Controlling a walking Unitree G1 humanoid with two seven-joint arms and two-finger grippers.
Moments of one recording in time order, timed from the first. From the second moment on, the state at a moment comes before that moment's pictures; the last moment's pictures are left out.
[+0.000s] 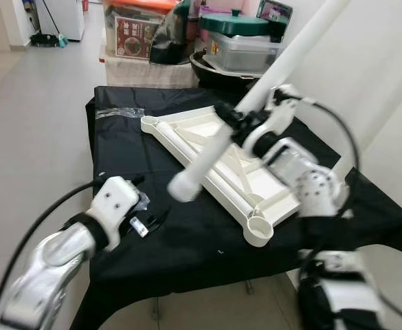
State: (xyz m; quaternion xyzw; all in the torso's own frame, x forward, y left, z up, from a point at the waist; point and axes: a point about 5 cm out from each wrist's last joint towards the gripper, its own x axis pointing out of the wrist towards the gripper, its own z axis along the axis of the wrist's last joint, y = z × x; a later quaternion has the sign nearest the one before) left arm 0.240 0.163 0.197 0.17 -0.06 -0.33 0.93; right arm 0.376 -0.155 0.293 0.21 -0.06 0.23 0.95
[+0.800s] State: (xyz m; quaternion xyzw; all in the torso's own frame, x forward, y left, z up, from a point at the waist) left arm 0.245 0.180 0.187 0.15 -0.04 -0.23 0.96; right arm 0.378 -0.196 0.275 -0.04 -0.09 0.19 0.98
